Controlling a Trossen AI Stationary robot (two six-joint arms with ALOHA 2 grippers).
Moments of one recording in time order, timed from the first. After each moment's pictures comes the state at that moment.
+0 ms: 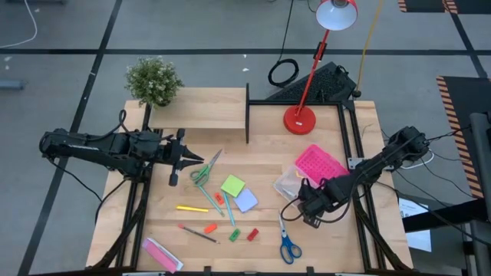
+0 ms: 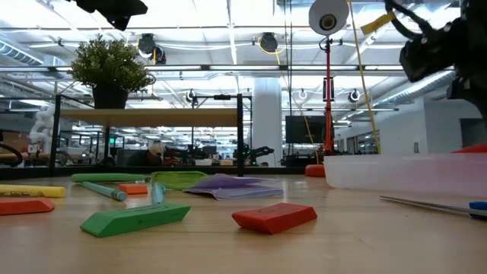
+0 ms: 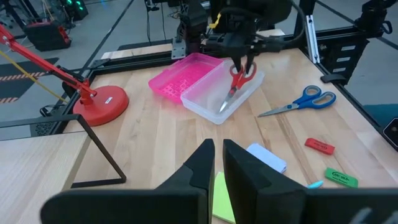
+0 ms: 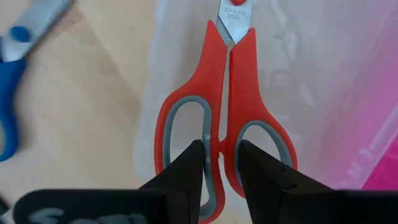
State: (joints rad) left arm -0.10 0.75 0.73 -0.34 -0.05 0.10; right arm 0.54 1.48 0.88 -0.91 -0.03 1.06
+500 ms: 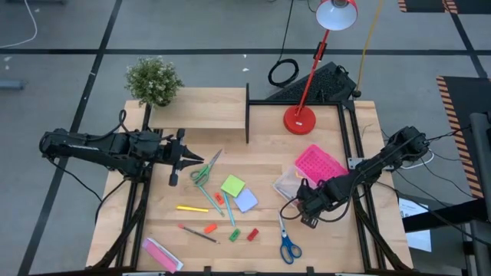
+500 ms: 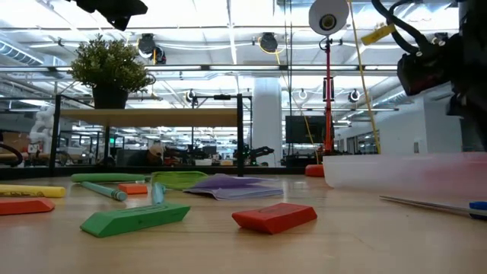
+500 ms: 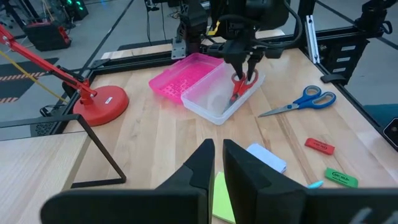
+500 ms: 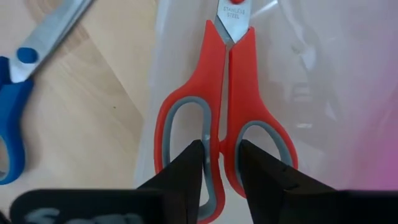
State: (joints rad) left arm -0.10 0.75 0.73 -0.34 -0.05 0.10; right arm 0.53 1.48 0.80 -0.75 -0.02 1.08
